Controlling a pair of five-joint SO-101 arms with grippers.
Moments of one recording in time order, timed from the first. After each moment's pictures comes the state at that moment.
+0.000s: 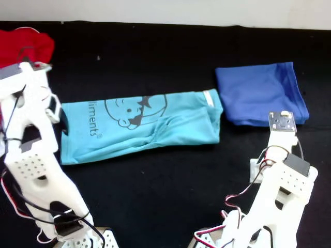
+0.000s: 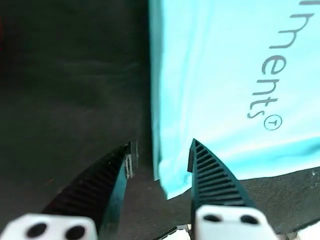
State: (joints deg) left arm -31.0 41.7 -30.7 95.0 -17.1; right arm 26.2 -40.8 56.0 65.5 28.7
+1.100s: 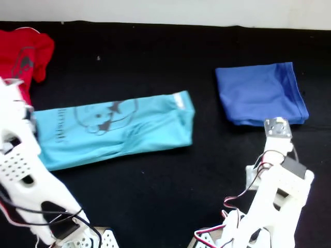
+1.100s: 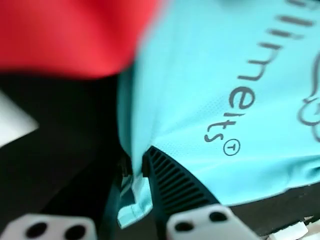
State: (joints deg) left arm -46.8 49.9 -44.6 100.1 -17.8; right arm 26.9 -40.9 63.1 63.8 29.1
